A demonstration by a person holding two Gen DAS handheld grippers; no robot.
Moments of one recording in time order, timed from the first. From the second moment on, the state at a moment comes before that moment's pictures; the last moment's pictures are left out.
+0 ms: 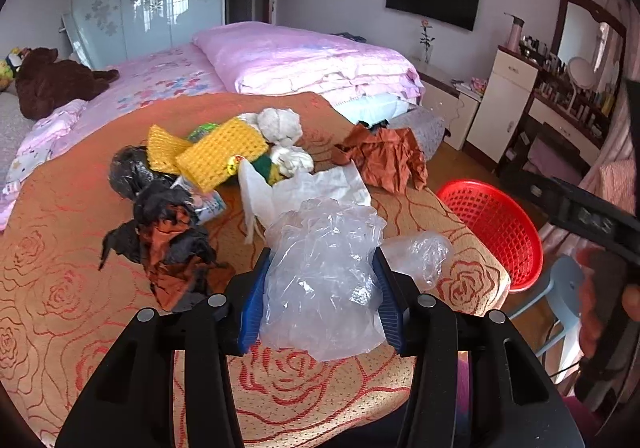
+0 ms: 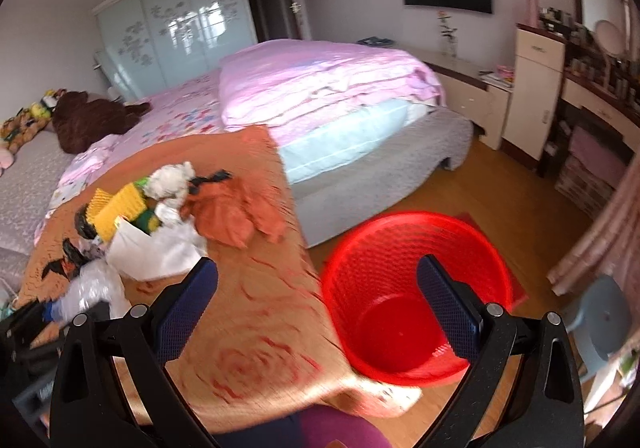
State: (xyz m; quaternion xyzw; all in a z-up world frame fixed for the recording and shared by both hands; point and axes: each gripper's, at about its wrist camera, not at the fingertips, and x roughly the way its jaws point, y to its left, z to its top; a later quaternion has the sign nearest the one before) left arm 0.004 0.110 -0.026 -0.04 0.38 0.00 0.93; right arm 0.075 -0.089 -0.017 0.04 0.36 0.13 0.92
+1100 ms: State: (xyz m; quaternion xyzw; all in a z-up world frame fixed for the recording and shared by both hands) left arm 0.003 0.138 -0.021 -0.06 0.36 0.03 0.93; right arm 0.171 0.027 -0.055 -0.01 0.43 0.20 0.88
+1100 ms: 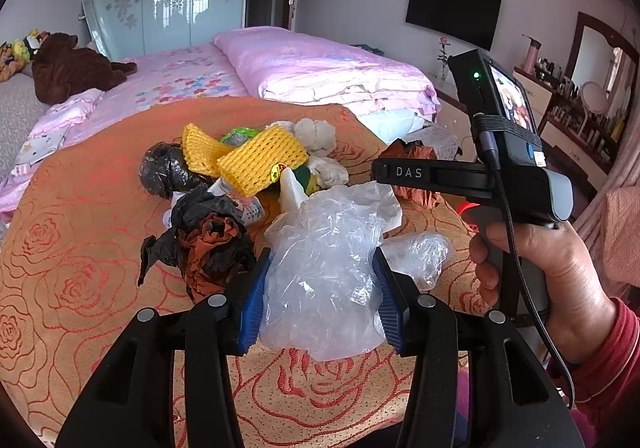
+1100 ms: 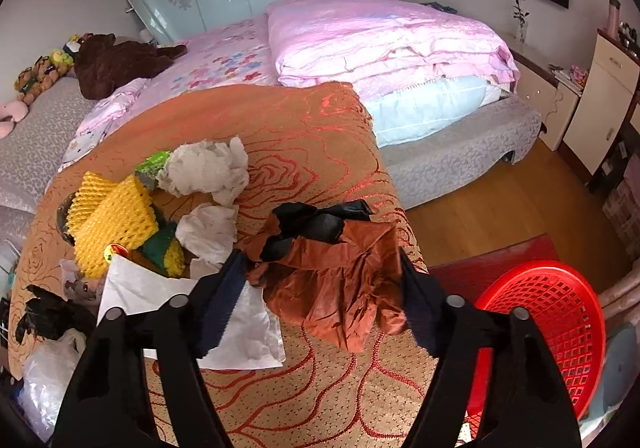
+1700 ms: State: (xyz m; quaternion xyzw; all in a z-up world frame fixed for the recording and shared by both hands) left arm 0.002 0.137 -0.014 -0.06 0.35 0.03 0.93; right arm 0.127 0.001 -0.017 0.00 0.38 0.21 0.90
